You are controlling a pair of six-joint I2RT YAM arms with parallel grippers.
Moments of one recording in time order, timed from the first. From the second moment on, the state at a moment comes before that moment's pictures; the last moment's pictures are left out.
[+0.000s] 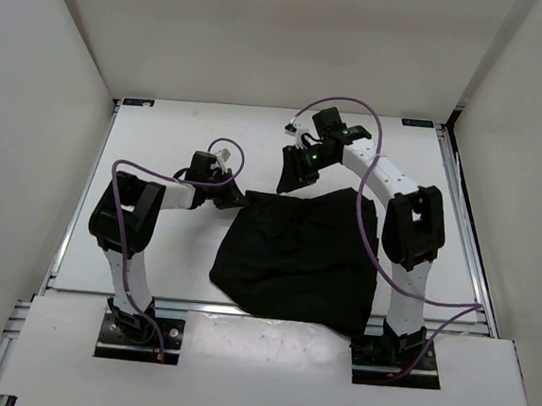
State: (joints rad) left arm -0.29 1.88 0.94 0.17 0.45 -0.63; right arm 0.48 2.04 1.79 -0.84 -0.72 0.04
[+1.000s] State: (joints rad) left arm -0.23 1.89 0.97 0.13 0.58 -0.75; right arm 0.54 2.43 2.18 -0.81 -0.66 -0.27
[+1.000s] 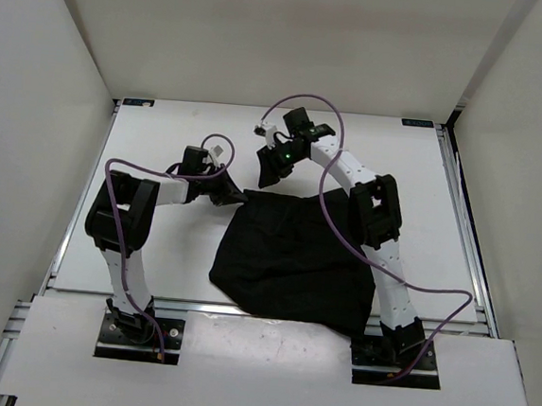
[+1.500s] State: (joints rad) left arm -0.25 1.91 1.00 0.10 0.58 -0.74; right arm 0.58 2.49 2.23 -0.81 -0.73 -0.27
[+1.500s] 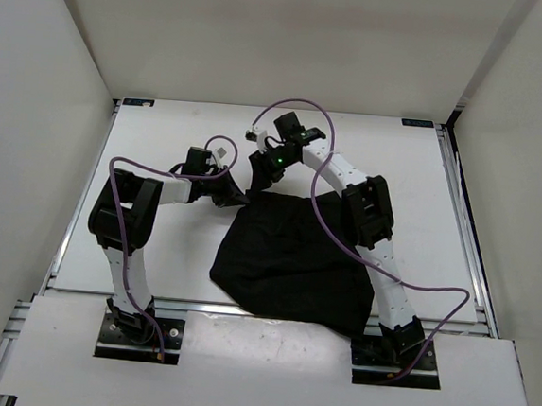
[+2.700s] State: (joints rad) left arm -0.23 1.97 1.06 0.11 0.58 -0.75; right arm 0.58 2.54 2.21 -0.81 -0.75 -0.28
